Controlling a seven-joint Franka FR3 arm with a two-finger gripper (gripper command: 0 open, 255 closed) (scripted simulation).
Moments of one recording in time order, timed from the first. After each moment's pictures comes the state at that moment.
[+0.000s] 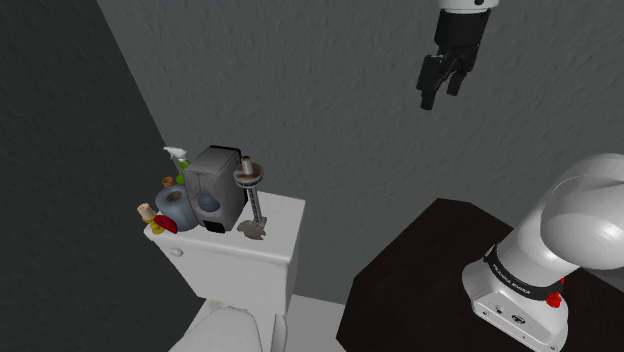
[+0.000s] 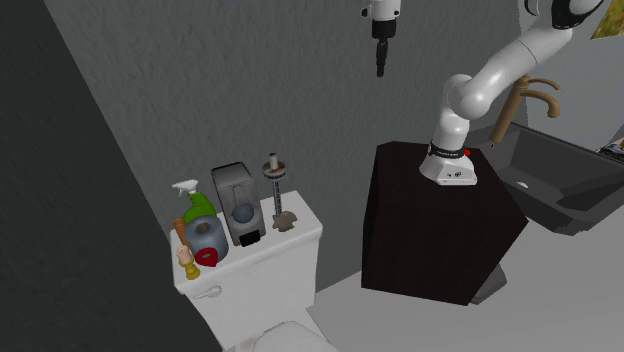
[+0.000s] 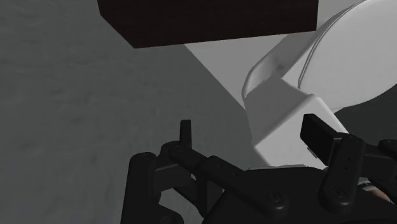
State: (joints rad) arm 0.00 -0.74 0.05 -2.39 -0.02 1.57 0.10
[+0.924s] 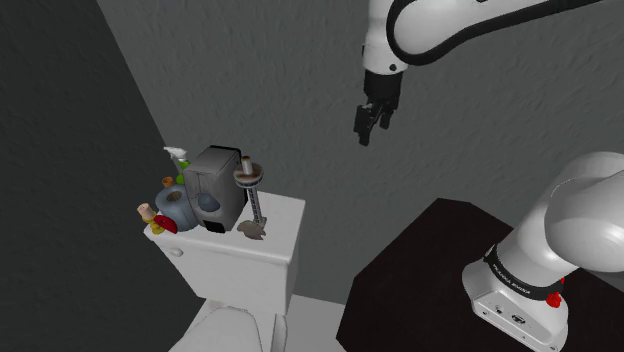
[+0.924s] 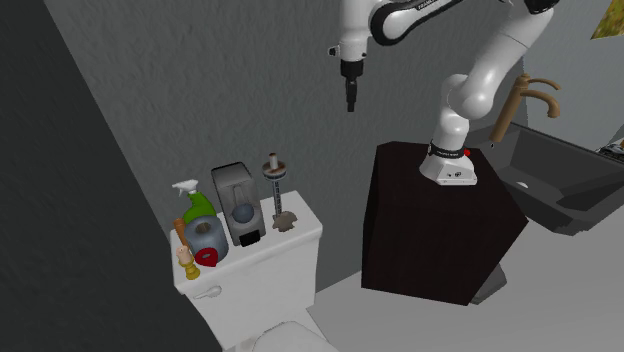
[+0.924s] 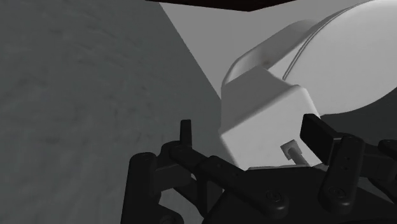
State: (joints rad) arm 0.08 -0.42 0.12 -2.44 0.02 1.97 0.05
